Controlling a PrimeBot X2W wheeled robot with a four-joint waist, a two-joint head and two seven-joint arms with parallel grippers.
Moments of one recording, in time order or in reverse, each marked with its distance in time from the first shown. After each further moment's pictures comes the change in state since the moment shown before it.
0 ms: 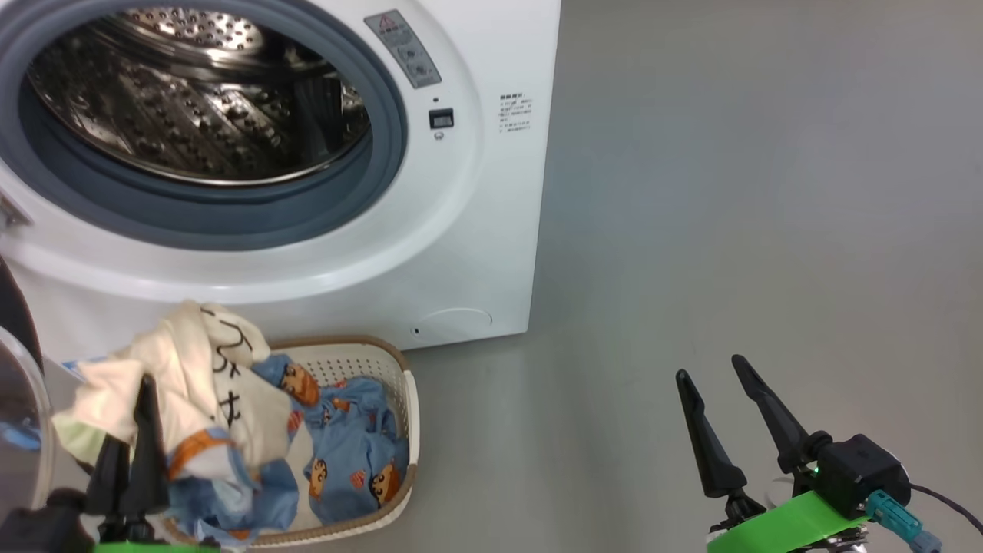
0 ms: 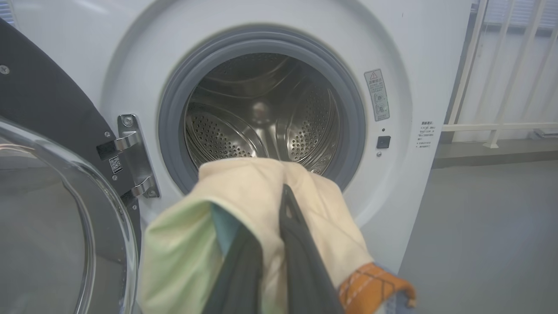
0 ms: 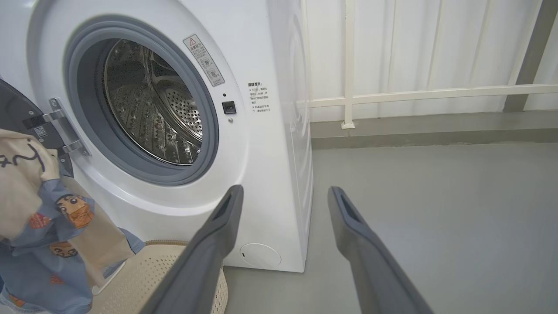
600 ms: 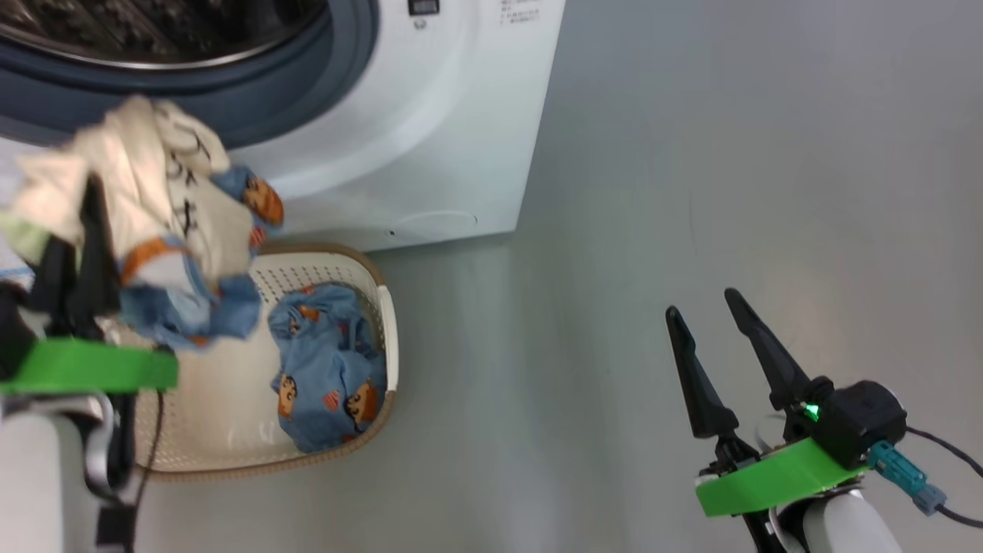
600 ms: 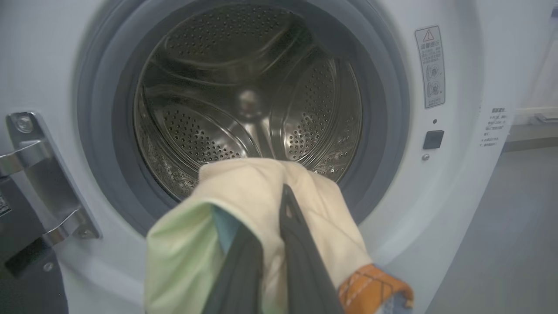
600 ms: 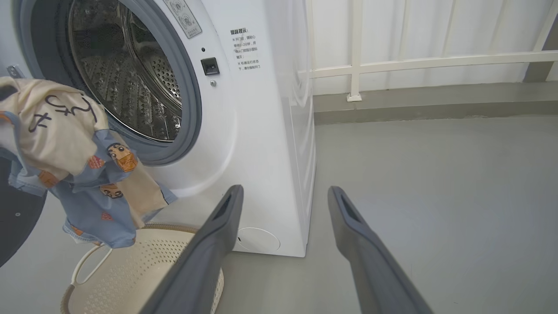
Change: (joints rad) left arm -0.449 0.098 -0.043 0.244 -0.016 -0.026 0.000; right arm -0.106 0.001 0.016 -0.035 0.000 0.000 0.000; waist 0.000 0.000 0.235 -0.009
